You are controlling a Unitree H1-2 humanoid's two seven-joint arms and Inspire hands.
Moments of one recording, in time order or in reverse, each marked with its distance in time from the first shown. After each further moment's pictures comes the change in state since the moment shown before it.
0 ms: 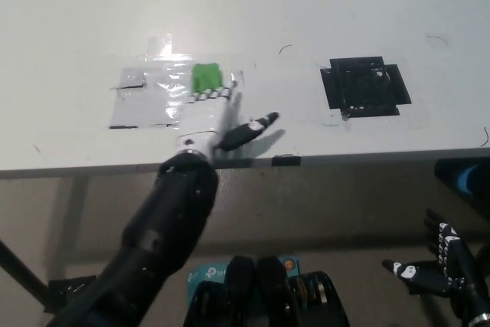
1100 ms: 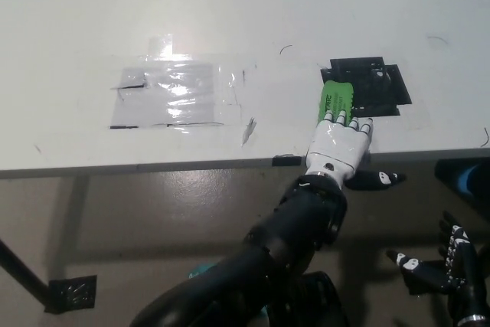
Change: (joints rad) left_arm -0.161 -0.287 -0.318 0.315 0.190 0.011 0.018; right_arm -0.010 0.128 -0.084 0.000 -0.030 -0.001 -0.147
